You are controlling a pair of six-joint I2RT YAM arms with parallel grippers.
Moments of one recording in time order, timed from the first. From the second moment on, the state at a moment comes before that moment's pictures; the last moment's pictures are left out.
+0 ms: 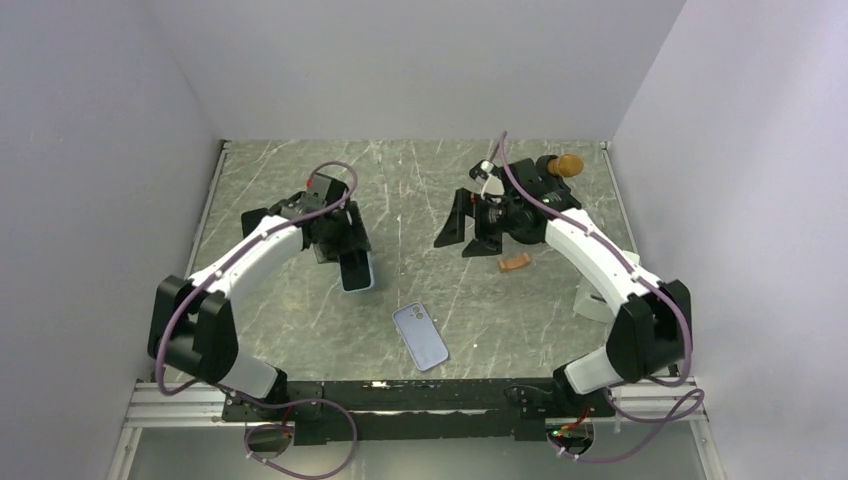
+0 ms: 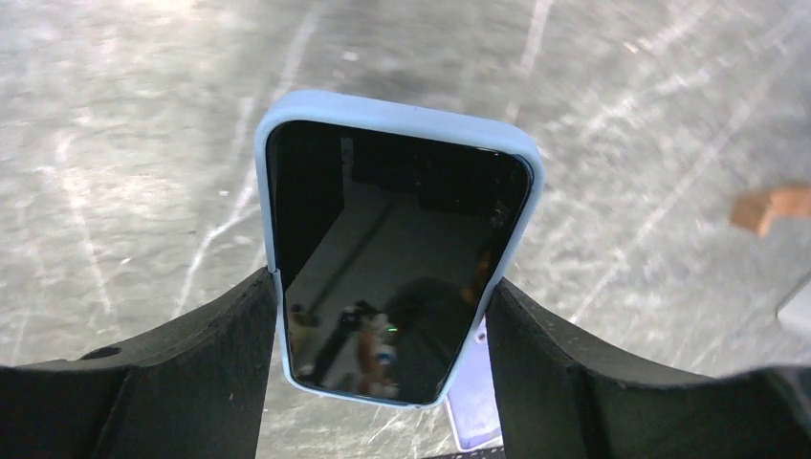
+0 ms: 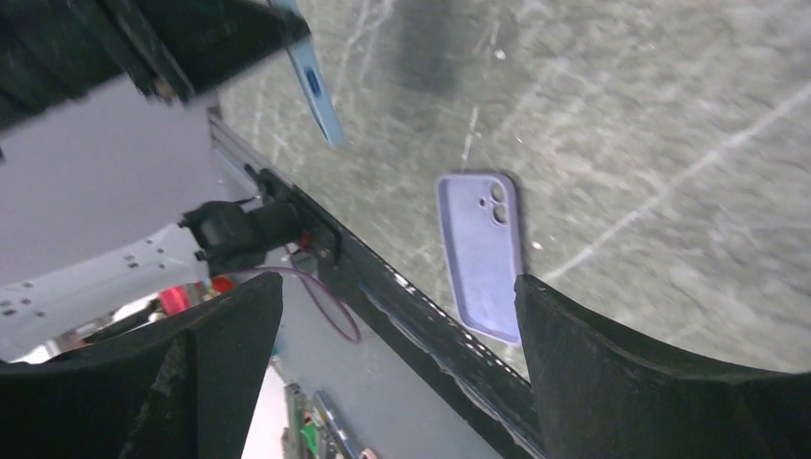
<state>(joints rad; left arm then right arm) -0.37 1.51 1.14 -0.70 0.00 -0.71 0.40 1.43 1.19 -0.68 -0.59 0.55</state>
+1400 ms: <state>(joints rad) -0.78 1.38 1.23 -0.58 0.00 -0.55 0.49 1.63 1.28 -0.46 -0.81 0.78</state>
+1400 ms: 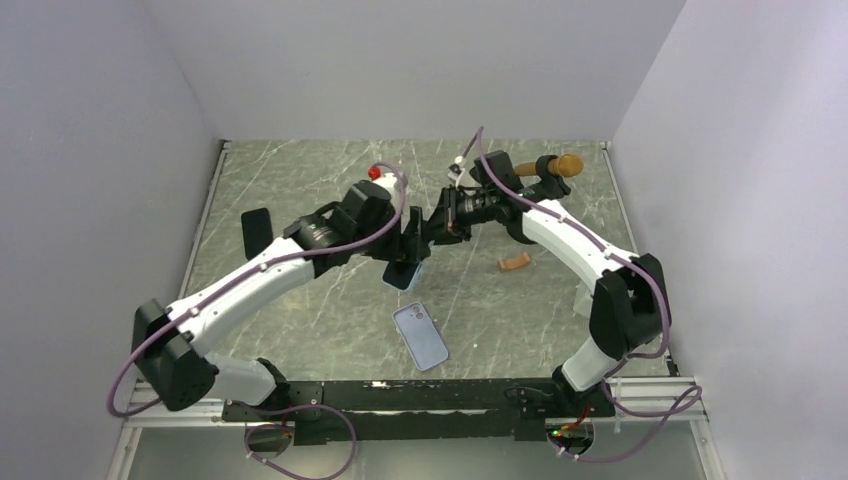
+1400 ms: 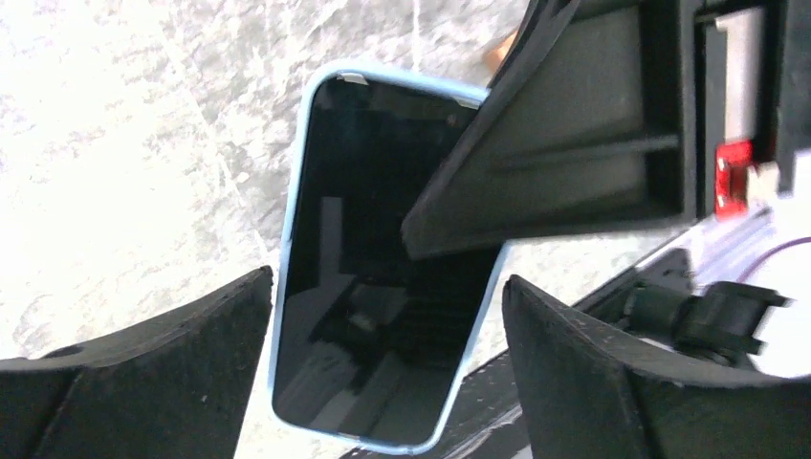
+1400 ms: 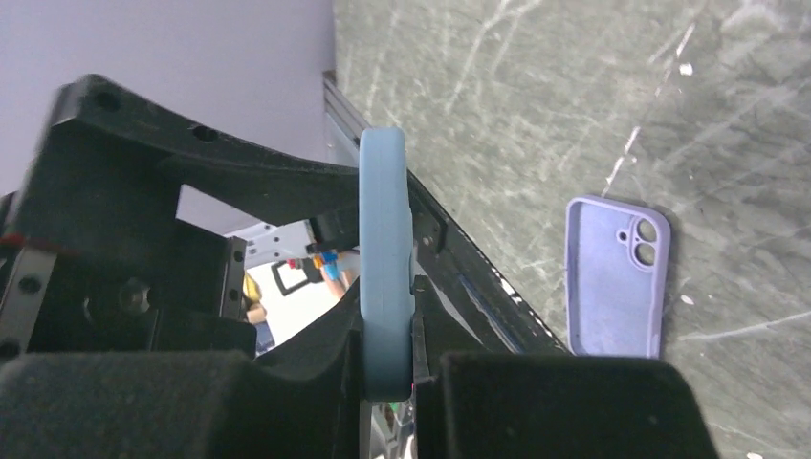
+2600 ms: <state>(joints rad) -0.46 0.99 0.75 0.49 0.80 -1.21 0.28 1.36 1.23 0.15 -1.15 1.15</state>
